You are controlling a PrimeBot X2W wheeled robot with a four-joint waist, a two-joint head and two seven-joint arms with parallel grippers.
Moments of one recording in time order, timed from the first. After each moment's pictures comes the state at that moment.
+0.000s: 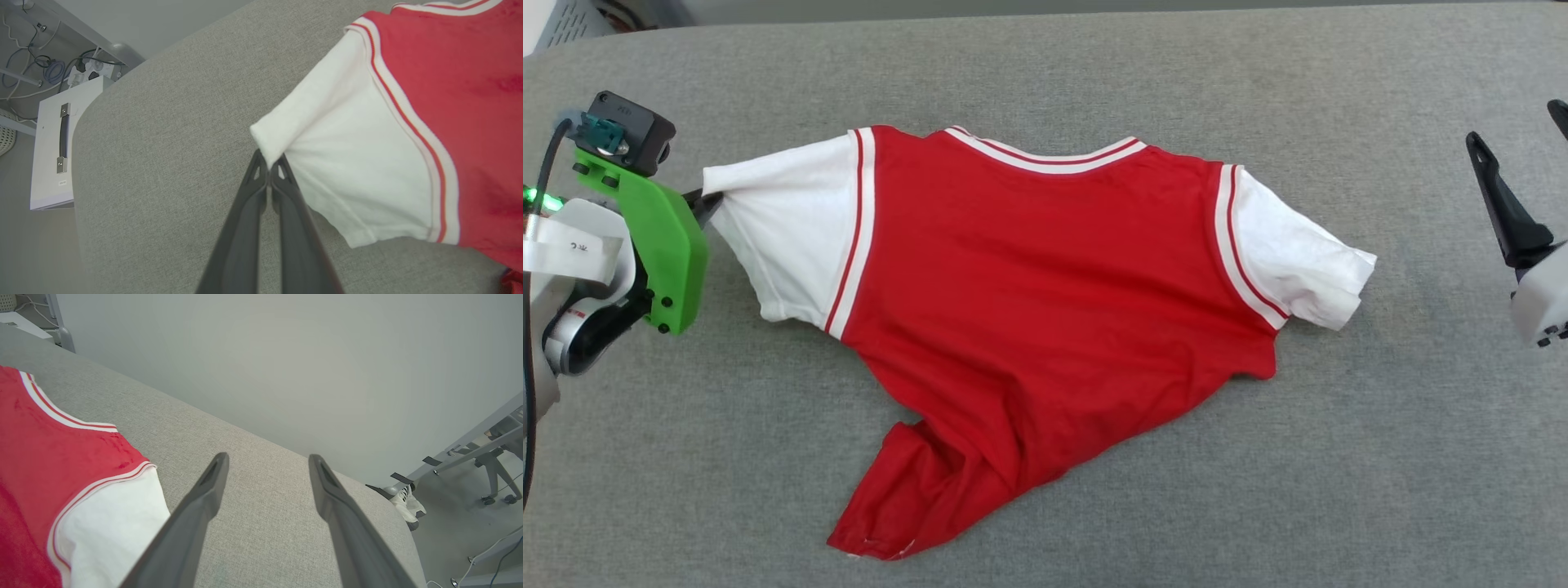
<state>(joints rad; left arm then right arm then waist) -1.07 0.90 -1.20 0.42 -1.06 -0.05 0.23 -0.42 -0.57 0.14 -0.02 0.27 0.13 0.13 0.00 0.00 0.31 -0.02</state>
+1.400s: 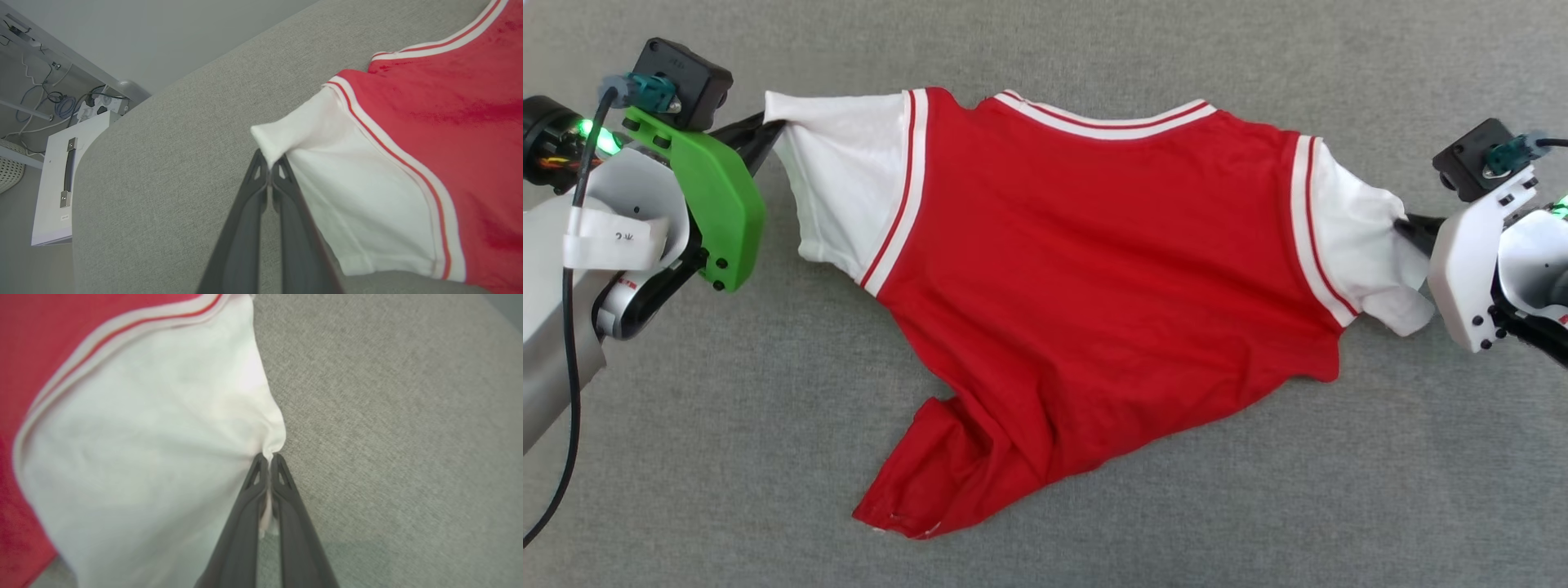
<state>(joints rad) -1.13 0.85 -1.19 0.32 -0.98 0.00 0.13 -0.85 -0.75 0.88 0.34 0.75 0.13 0.43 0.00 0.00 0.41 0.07</state>
